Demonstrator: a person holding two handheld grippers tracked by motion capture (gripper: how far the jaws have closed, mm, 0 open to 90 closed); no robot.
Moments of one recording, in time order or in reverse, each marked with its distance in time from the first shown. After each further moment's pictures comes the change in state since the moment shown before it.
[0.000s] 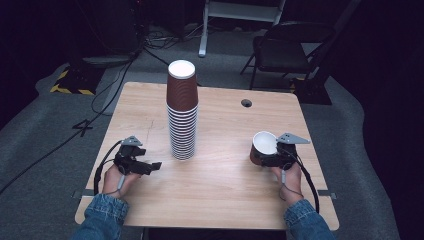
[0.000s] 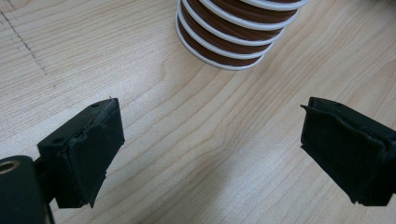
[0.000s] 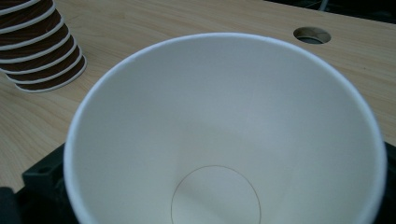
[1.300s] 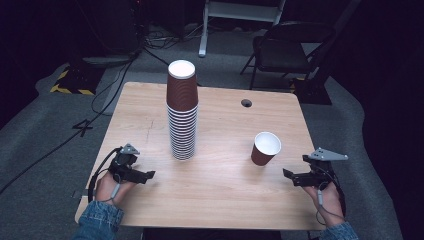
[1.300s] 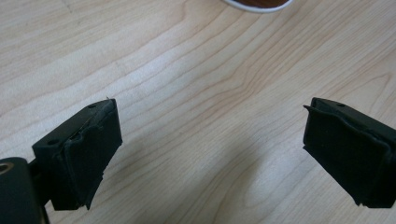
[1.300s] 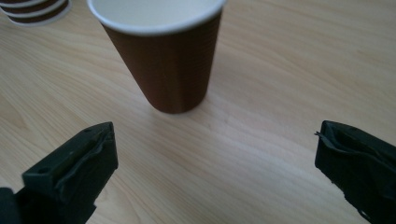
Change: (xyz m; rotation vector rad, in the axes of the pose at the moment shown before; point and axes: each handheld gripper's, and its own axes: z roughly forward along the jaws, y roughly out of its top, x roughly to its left) left arm -0.007 -0.022 -0.009 0.113 0.131 0.004; right arm -0.021 -0.030 -0.101 0.161 -0.077 0.010
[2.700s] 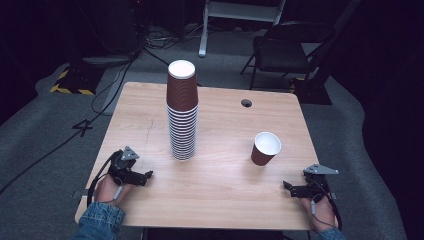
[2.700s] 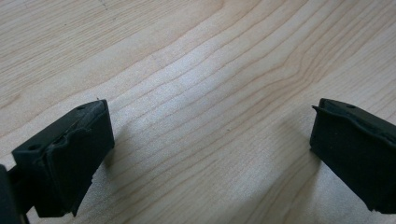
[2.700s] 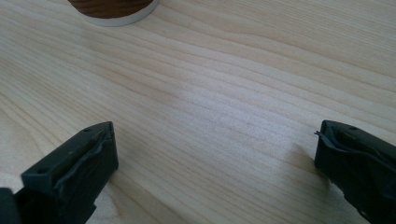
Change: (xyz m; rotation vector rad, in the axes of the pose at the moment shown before) left arm 0.007 -0.015 0.015 -0.066 0.119 0.089; right arm -0.013 -0.063 0.034 0.077 -0.083 0.048
